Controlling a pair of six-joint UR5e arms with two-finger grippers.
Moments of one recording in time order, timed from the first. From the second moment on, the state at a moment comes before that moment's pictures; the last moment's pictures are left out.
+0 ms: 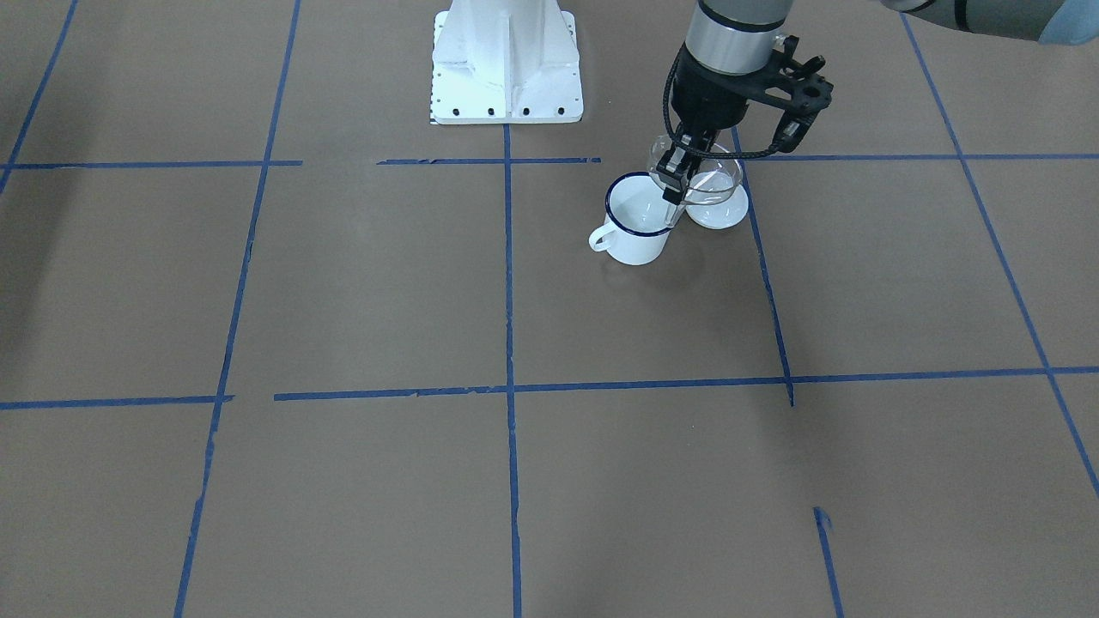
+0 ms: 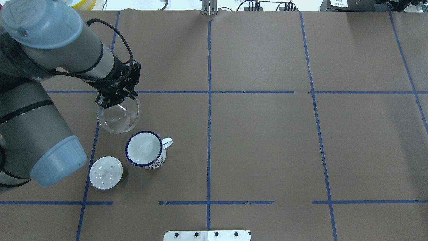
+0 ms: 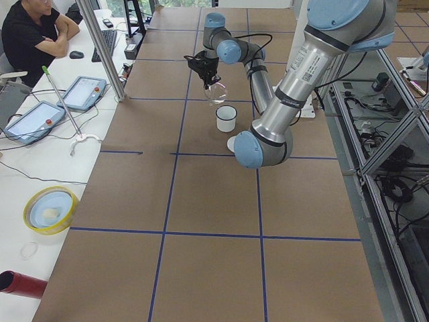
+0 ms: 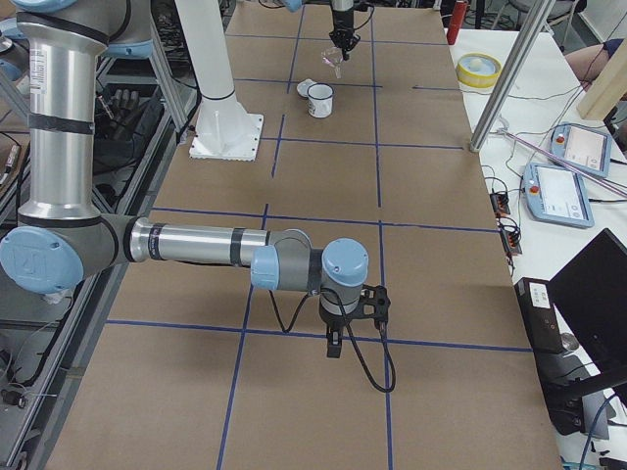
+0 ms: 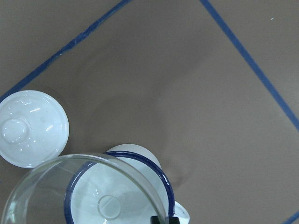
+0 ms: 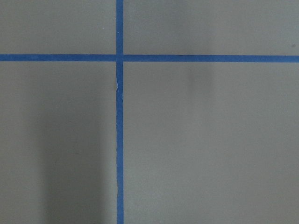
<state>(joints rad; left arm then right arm) -0.77 -2.18 -2.07 -1.30 -1.95 -2.00 1.57 -1.68 1.66 -1.57 2.29 0.01</state>
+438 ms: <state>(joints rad) -0.85 -2.13 -1.88 -1.80 -1.86 -2.05 1.57 -1.68 1.66 -1.57 2.29 0.01</state>
